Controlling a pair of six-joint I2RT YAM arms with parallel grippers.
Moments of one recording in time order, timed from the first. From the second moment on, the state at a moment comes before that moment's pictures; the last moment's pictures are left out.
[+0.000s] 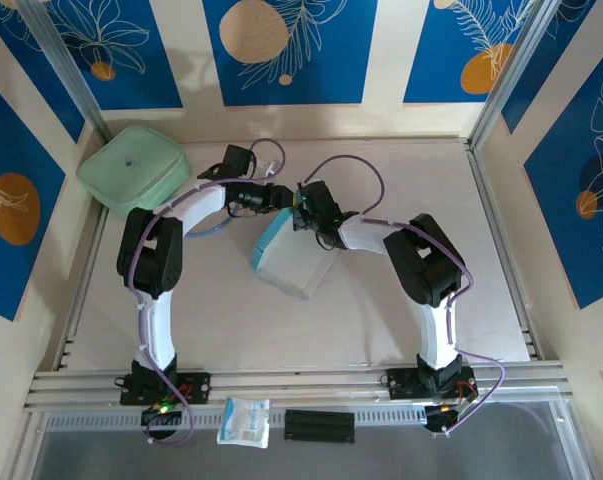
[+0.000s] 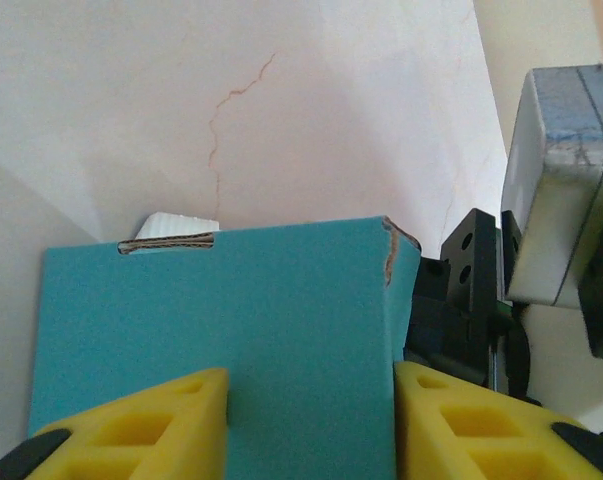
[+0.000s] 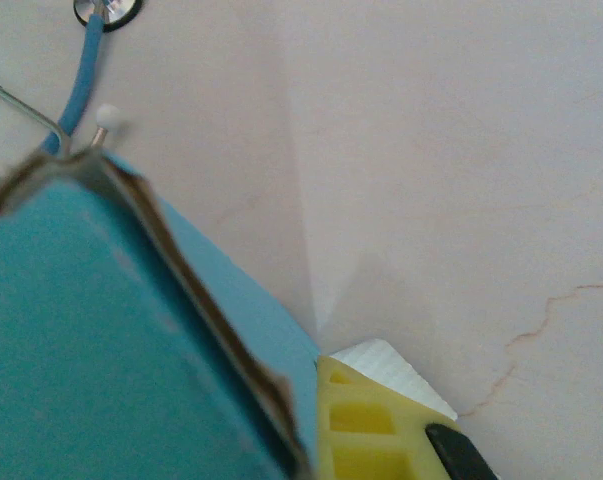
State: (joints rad) left arm -0.36 2.06 1.57 -0.42 0.77 -0.35; right arm 0.61 2.00 1.23 0.10 0.11 0.35
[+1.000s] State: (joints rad) left arm -0.34 2.01 1.49 -0.36 0.79 -0.41; right arm 0.60 2.00 1.16 0.24 -0.06 0.36
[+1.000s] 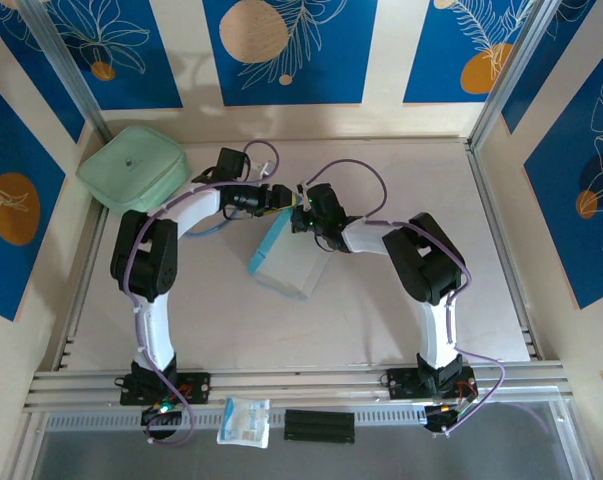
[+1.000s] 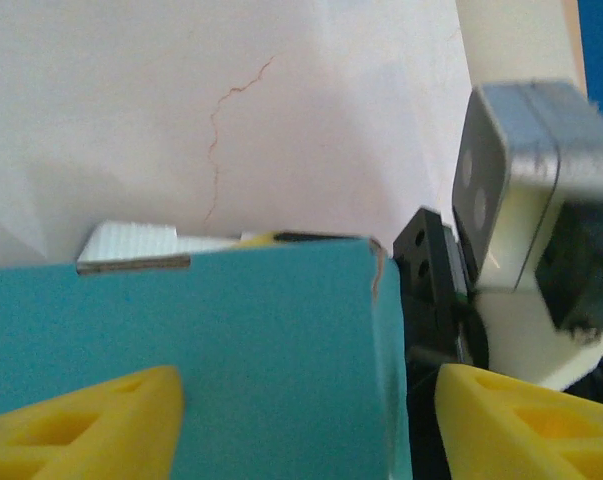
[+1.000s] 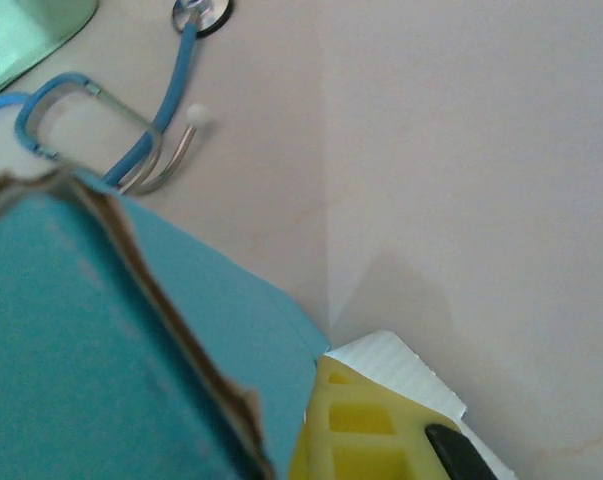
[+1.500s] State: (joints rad) left arm -0.29 1.62 1.36 -0.36 0.67 -0.42; right arm 0.56 1.69 1.04 0.02 0.01 0.19
